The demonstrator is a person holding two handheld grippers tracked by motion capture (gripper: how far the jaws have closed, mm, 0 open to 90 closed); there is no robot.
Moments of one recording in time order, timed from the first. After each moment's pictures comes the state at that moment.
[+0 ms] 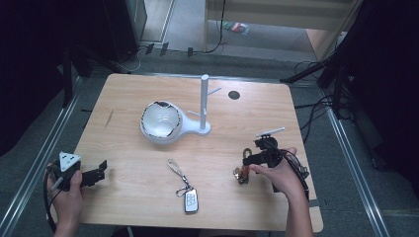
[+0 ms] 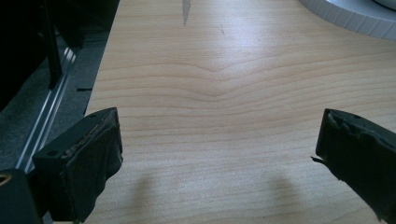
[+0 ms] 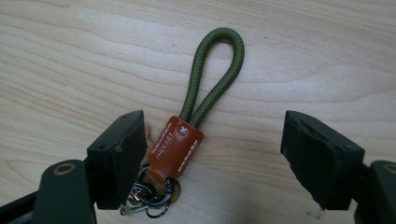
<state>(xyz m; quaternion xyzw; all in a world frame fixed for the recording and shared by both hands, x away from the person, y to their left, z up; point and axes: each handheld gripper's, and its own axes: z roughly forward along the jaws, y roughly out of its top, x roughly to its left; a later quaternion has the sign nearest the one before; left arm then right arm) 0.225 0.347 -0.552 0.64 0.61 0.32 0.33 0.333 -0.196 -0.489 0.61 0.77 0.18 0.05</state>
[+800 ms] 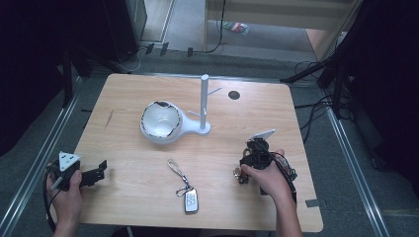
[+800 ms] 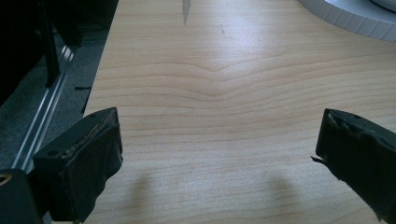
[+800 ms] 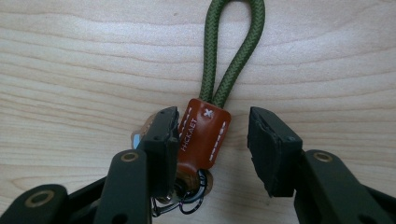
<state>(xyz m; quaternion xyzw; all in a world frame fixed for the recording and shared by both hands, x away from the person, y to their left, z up) 0.226 0.348 -0.552 0.64 0.61 0.32 0.33 0.331 -0.170 -0.499 0.67 0.73 0.11 0.04</state>
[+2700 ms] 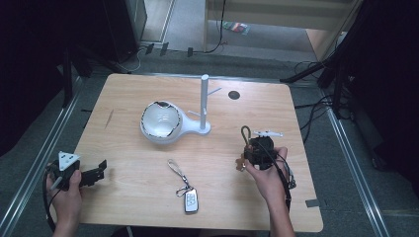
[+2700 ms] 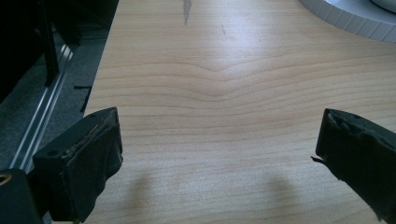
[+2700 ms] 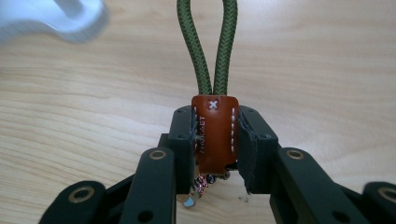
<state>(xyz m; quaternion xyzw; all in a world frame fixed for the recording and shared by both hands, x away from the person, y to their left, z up) 0.227 0.349 -0.552 0.64 0.62 0.31 0.34 0.313 -0.170 -0.473 0.61 0.72 0.28 0.19</state>
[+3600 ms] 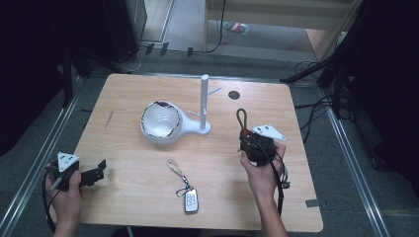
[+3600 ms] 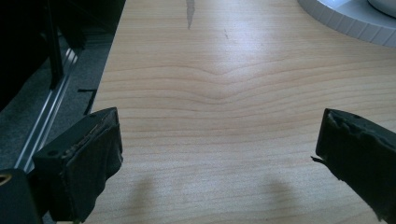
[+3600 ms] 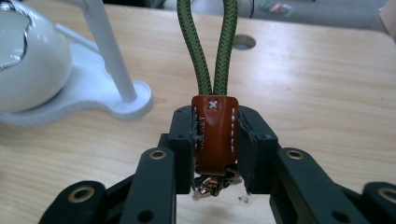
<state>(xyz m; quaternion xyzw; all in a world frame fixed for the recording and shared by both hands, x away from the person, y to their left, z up) 0.225 0.348 -0.552 0.63 0.62 0.32 0.34 0.307 -0.161 -0.450 0.53 0.69 0.40 0.27</state>
